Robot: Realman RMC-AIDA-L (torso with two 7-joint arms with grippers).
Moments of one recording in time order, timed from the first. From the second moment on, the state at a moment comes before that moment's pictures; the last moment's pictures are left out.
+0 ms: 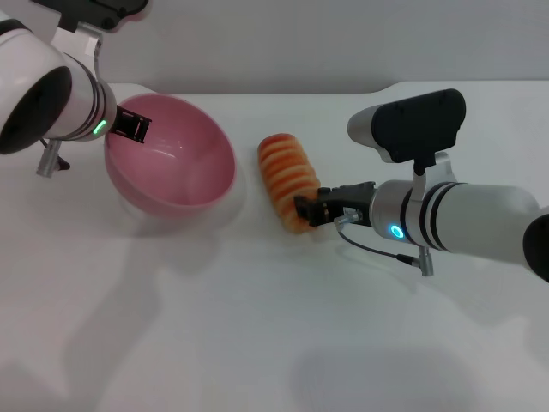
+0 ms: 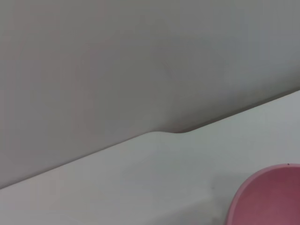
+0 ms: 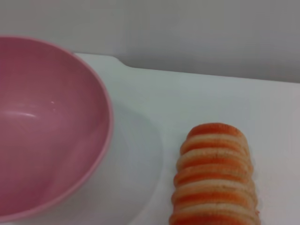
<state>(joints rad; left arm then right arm) -0.59 -2.06 1.78 1.44 0.06 -1.21 -0.27 0.54 2.08 -2.05 -0.97 0.69 0.40 0.03</state>
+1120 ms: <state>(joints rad) -0.57 -2.07 1.82 1.44 -0.07 -1.14 -0.20 0.24 2.08 -1.86 -1.53 0.40 0.57 0.03</state>
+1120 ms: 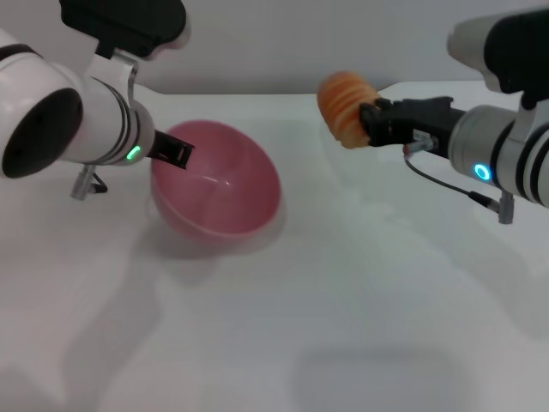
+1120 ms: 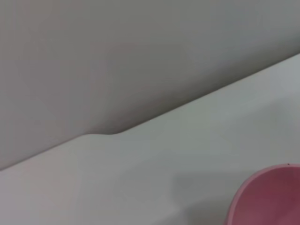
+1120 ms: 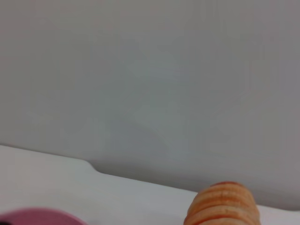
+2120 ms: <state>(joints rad) -0.58 -2.06 1.87 1.42 -0.16 -1.04 -0.20 0.29 2.08 -2.03 -1.58 0.41 0.57 0.11</state>
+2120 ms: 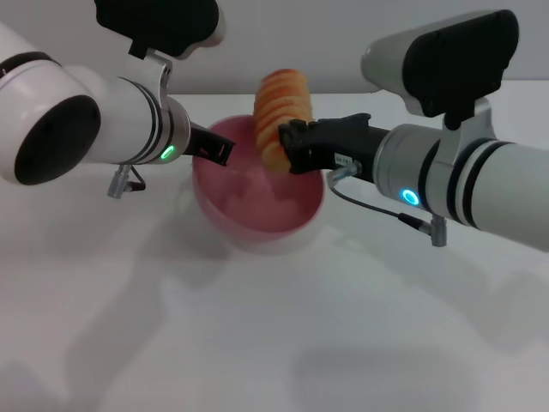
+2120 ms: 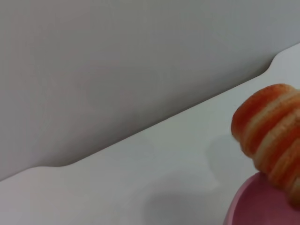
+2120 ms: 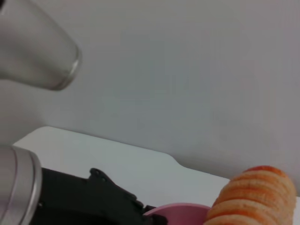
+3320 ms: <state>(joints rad) -0.57 -2.06 1.85 1.39 -0.19 -1.00 -0.16 0.11 2.09 -2.09 -1.53 -0.15 0.05 0.12</state>
